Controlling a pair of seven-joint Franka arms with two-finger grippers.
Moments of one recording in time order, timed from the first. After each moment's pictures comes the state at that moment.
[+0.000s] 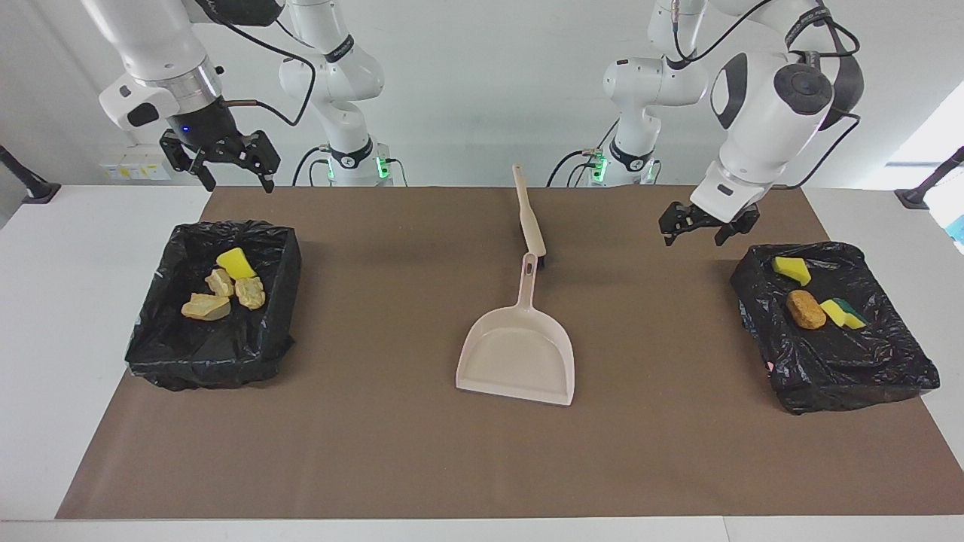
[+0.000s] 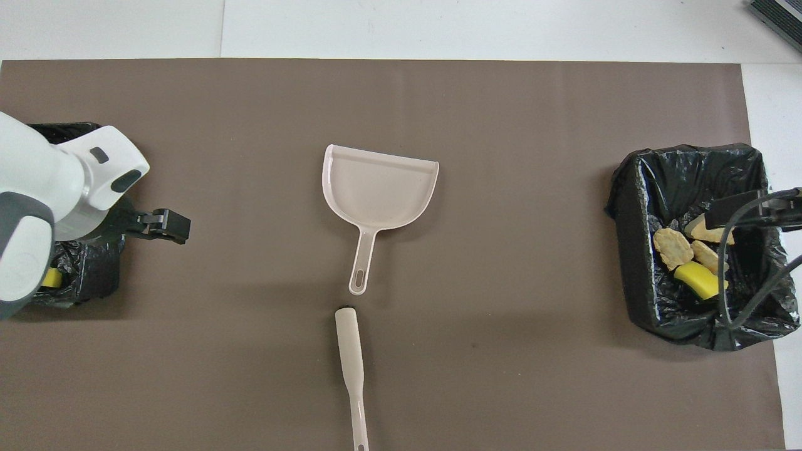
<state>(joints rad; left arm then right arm) -0.12 -0.02 -0.02 -1.81 0.02 1.70 -0.05 0.01 -0.06 -0.04 -1.59 0.00 1.53 0.02</state>
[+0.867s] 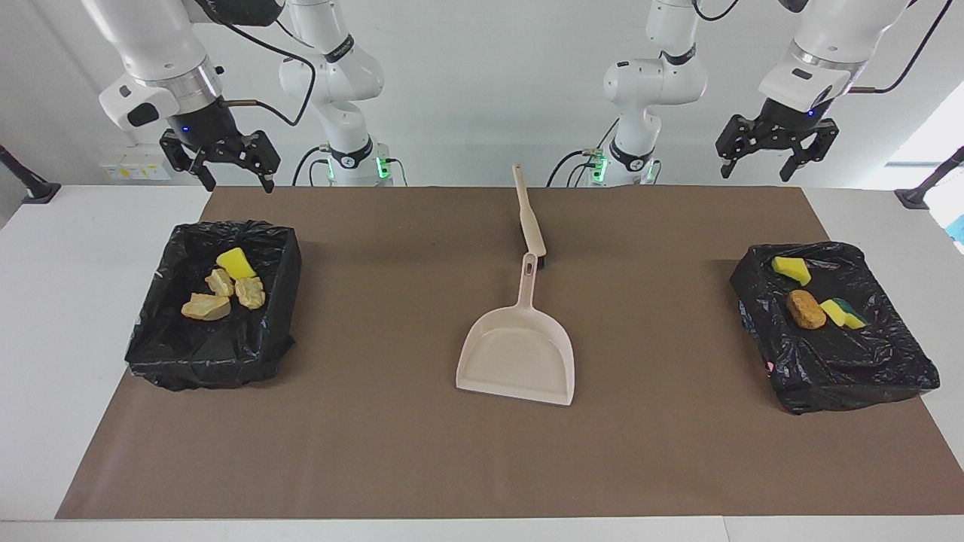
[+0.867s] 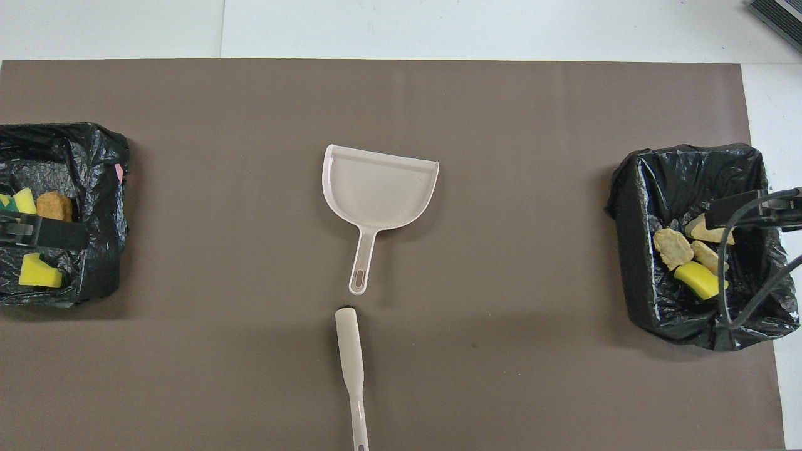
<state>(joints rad) -0.06 -0.13 -0.04 -1.63 0.02 1.53 0.06 0.01 -0.06 -0.04 -1.59 0.00 1.53 0.02</state>
